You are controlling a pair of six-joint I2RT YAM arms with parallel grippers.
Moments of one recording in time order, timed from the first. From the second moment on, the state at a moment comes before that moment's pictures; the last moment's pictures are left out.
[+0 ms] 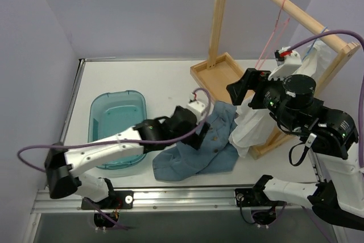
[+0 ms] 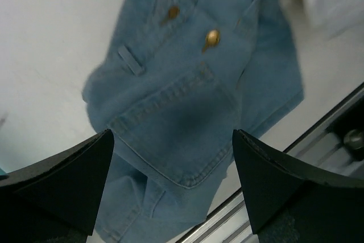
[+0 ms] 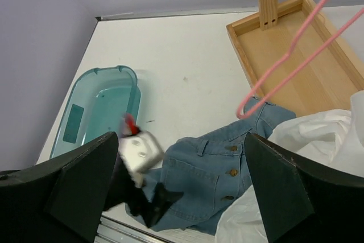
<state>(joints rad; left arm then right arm) -1.13 1.37 1.28 -0.53 -0.31 -0.36 0.76 1.08 1.81 -1.04 0.37 0.47</state>
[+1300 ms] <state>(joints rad) -1.06 1.81 1.08 -0.09 -0.26 -0.58 0.76 0.88 1.72 -1.00 0.38 0.57</state>
